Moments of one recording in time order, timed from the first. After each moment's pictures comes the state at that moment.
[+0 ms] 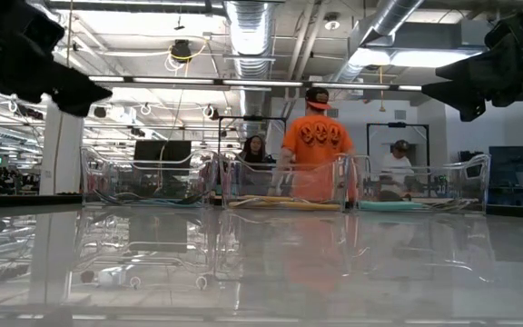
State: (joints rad) left arm 0.00 0.00 0.09 -0.23 0.05 0.00; right arm 0.13 0.02 0.01 0.06 0.29 0.10
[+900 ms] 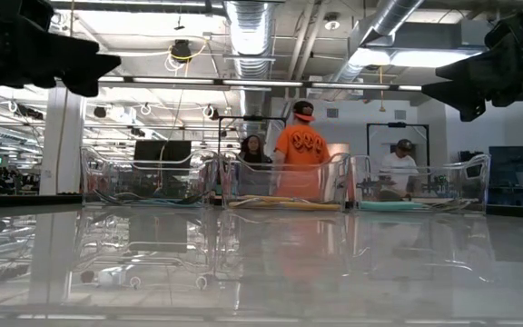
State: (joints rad) left arm 0.00 0.00 0.01 0.07 0.04 0.12; right arm 0.13 0.02 0.01 0.06 0.29 0.10
